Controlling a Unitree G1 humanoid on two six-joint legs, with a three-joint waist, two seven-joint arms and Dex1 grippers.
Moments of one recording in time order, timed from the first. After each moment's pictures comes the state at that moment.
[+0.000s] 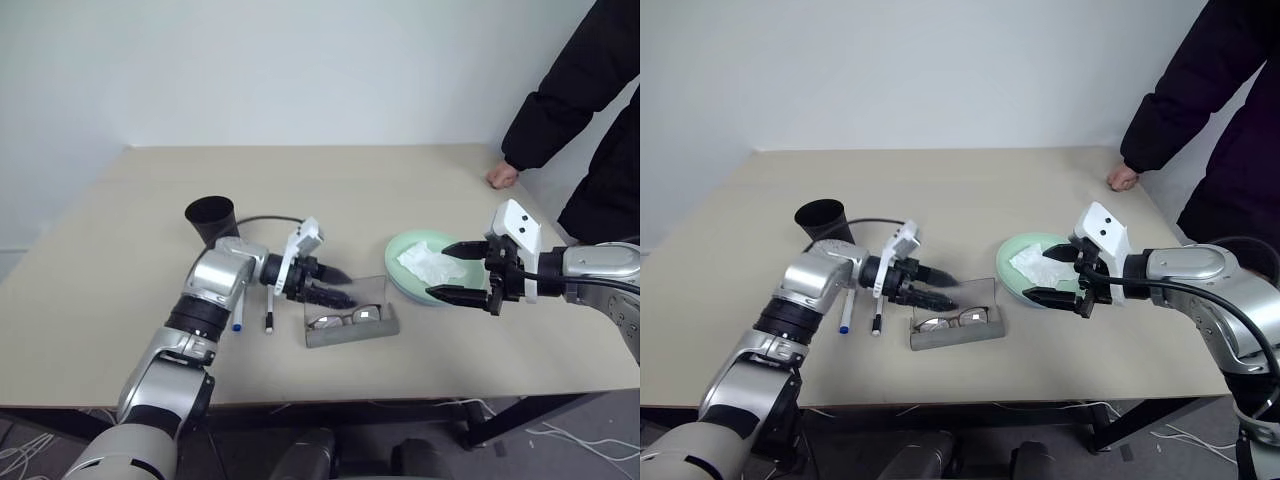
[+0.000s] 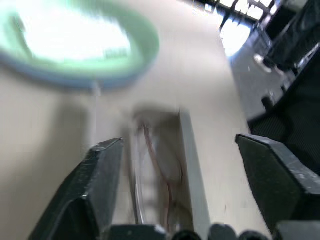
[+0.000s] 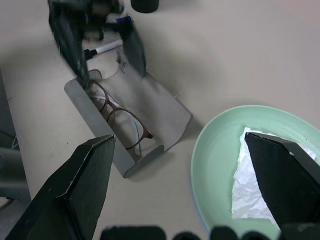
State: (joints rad) left arm -0.78 0.45 -0.22 0.37 -0.28 0.68 -1.44; right arm -0.42 -0.92 0.02 -0.39 0.58 0.87 0.92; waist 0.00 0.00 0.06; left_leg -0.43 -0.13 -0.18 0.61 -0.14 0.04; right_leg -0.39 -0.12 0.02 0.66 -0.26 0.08
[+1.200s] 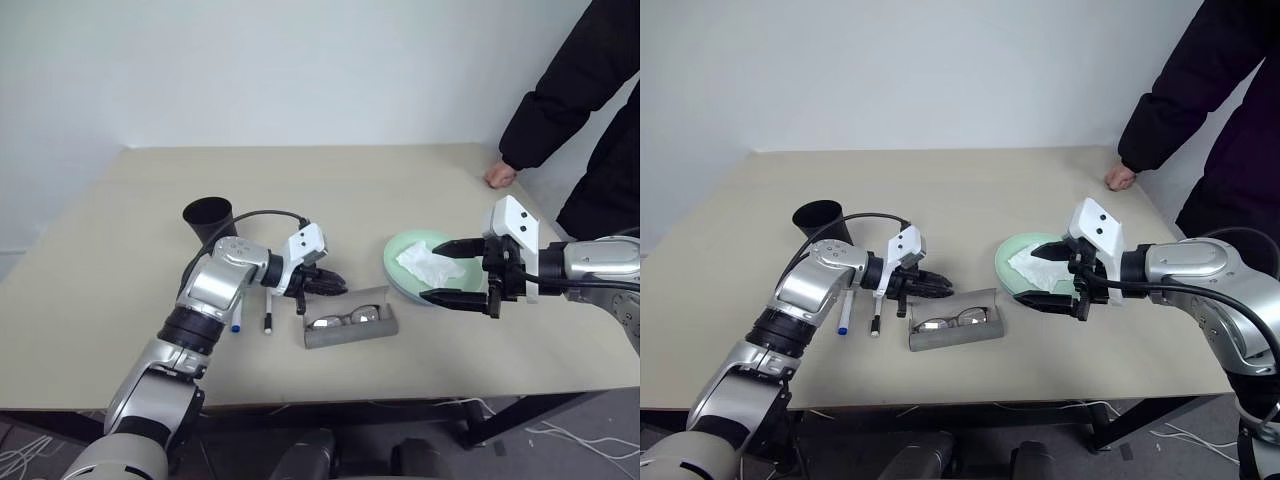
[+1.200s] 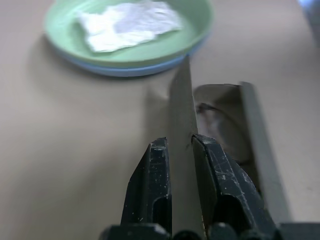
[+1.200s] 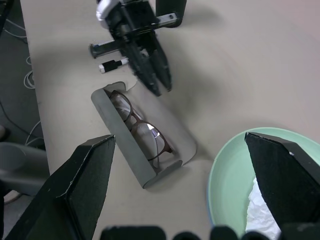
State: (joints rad) left arm -0.65 0.51 -0.33 0.22 -0.13 0.49 -1.25; right arm -0.45 -0.93 0.01 -0.45 0.63 0.89 0.95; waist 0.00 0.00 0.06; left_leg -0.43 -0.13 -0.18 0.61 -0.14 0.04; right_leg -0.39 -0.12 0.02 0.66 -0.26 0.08
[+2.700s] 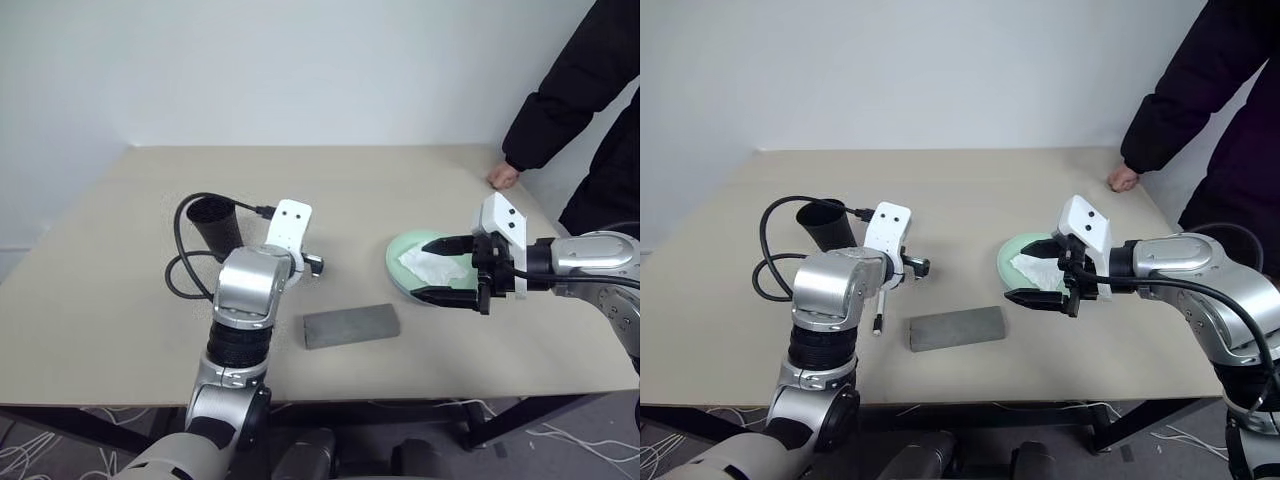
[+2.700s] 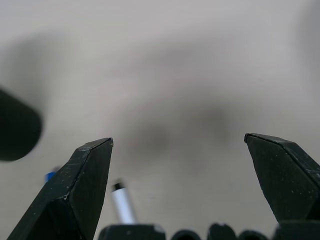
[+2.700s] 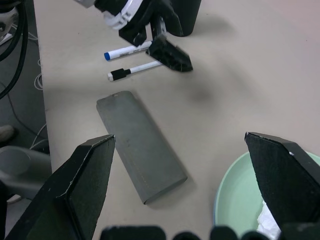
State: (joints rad) left arm -0.71 0.10 -0.04 -0.24 0.13 1.61 -0.14; right arm -0.50 -0.89 0.06 -0.41 0.62 0.87 0.96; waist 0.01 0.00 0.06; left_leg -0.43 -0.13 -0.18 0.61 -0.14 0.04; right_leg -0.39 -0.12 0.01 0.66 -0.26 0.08
